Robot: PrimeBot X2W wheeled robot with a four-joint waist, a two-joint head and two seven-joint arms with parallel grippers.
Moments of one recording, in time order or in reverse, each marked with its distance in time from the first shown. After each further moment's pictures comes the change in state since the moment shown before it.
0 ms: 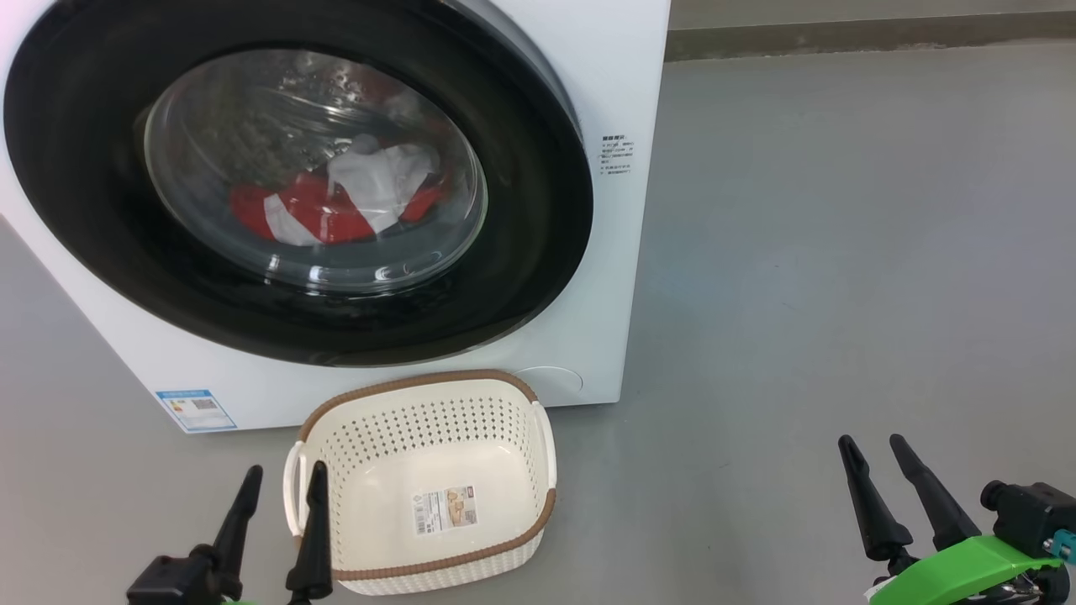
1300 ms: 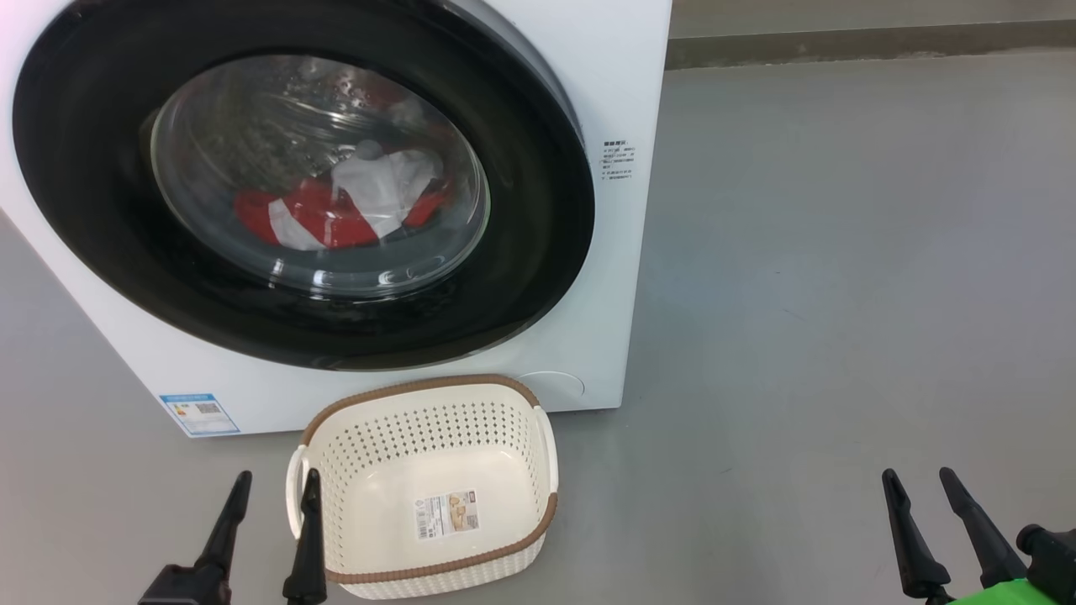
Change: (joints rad) left arm 0.005 0.004 0.008 0.022 0.129 0.035 -0.045; right arm 0.093 0.025 -0.120 -0.035 -0.175 0.000 -0.045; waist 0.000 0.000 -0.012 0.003
